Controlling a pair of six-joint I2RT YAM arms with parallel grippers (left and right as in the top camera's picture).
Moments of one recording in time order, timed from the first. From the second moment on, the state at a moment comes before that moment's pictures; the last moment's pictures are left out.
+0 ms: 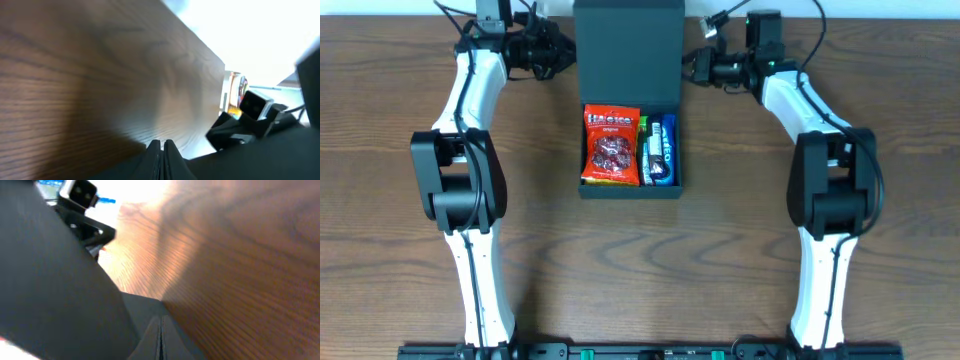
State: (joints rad) left arm 0.02 2.40 2.08 -0.58 0.93 -0.62; right arm 0.12 2.36 1.84 -0.20 -1.06 0.41
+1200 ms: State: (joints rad) left arm 0.01 2.08 2.16 -1.31 0.54 -0.16; right arm 0.07 1.94 1.85 -0.89 -0.72 -0.05
